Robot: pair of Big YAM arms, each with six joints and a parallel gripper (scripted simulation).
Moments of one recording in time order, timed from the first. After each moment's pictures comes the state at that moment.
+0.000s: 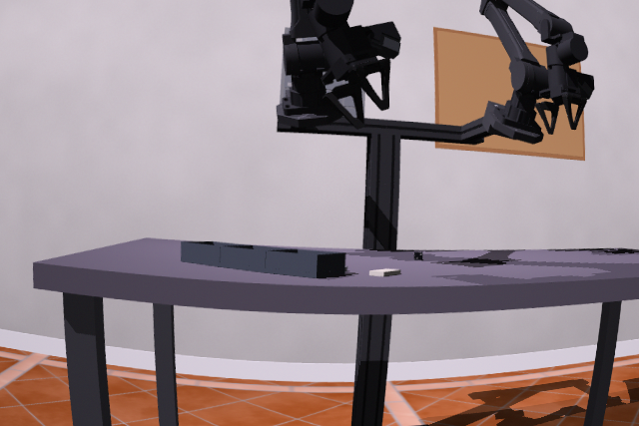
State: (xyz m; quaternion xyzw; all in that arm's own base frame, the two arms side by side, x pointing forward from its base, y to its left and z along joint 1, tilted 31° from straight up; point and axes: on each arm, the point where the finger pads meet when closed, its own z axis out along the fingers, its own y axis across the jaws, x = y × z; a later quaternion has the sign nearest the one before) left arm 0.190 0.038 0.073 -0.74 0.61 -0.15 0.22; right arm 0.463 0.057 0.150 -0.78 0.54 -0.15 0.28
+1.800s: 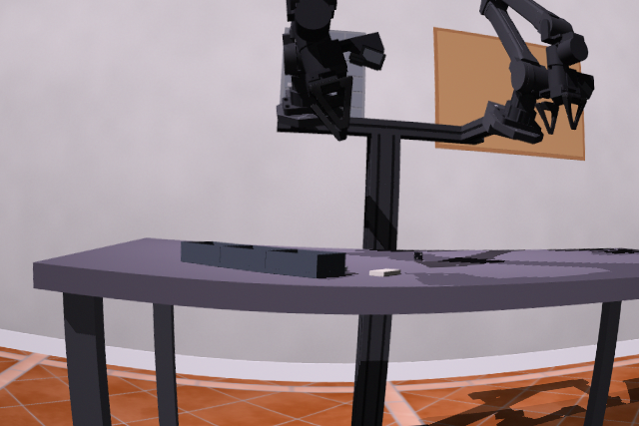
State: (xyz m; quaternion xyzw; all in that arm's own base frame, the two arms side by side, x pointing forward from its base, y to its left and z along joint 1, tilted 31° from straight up) left arm 0.190 0.038 0.073 -0.74 0.61 -0.15 0.22; right arm 0.454 0.012 0.123 -0.66 0.68 -0.14 0.27
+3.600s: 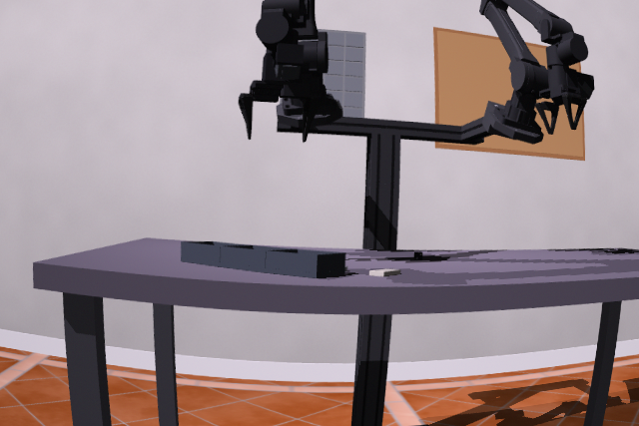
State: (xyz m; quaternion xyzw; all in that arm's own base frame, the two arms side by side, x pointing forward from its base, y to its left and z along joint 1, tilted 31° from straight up) left arm 0.190 0.038 0.073 -0.74 0.61 -0.15 0.22; right arm 0.355 -0.087 0.082 -0.05 0.96 -0.08 0.25
